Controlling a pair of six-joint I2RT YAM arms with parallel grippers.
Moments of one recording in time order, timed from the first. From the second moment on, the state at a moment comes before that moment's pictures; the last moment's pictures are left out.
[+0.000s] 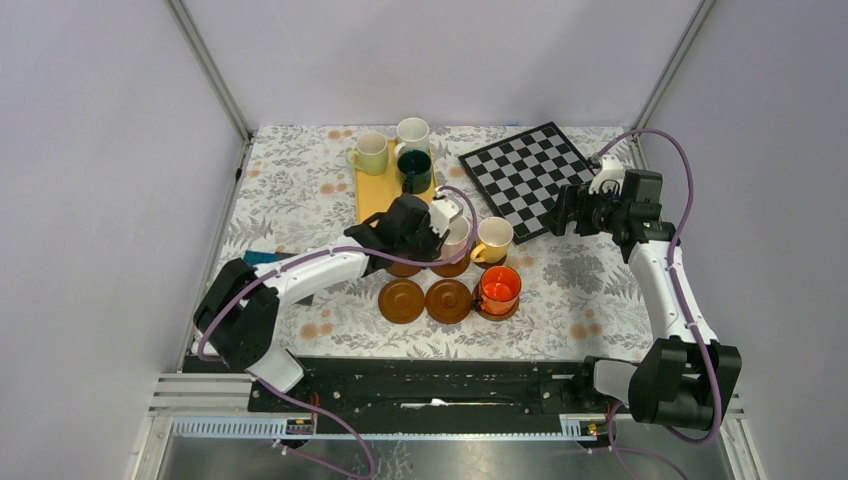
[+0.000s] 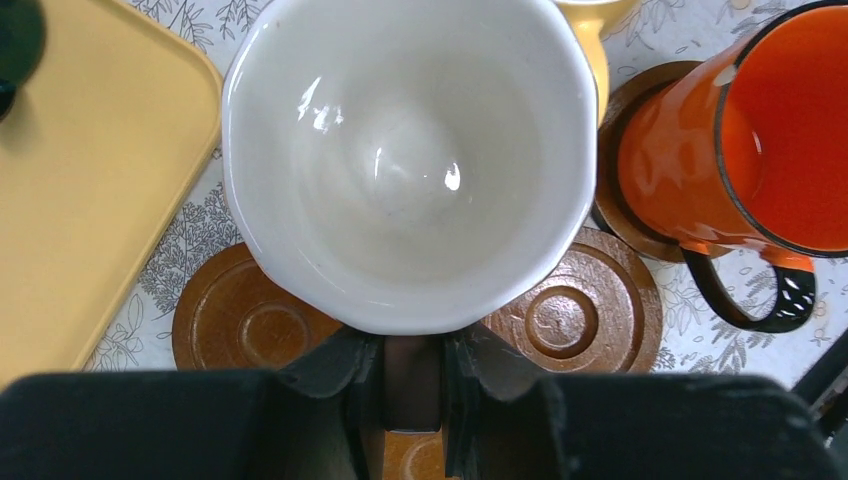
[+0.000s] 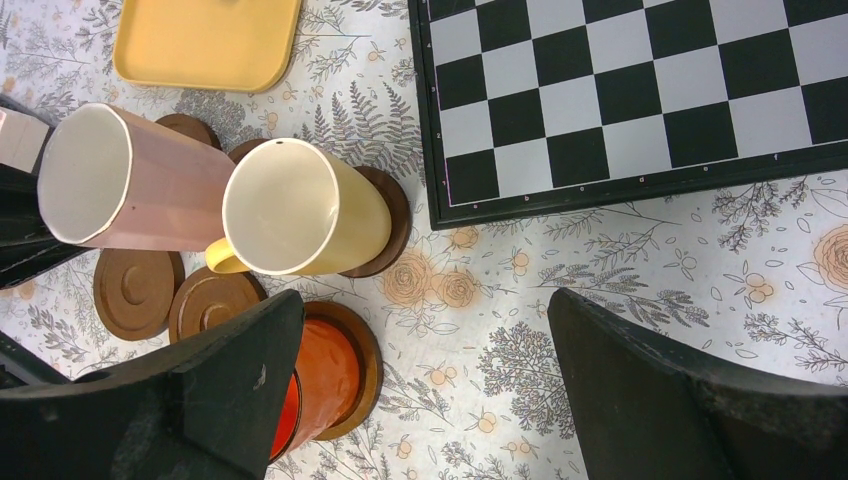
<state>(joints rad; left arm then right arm) -0.75 1.55 1.04 -0.21 0.11 0.05 -0.12 1.21 0.94 -0.43 -0.57 -0.03</state>
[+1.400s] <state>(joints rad) -0.77 1.63 1.00 -0.12 0.05 0.07 -0.12 1.21 0.94 -0.43 -0.57 -0.03</state>
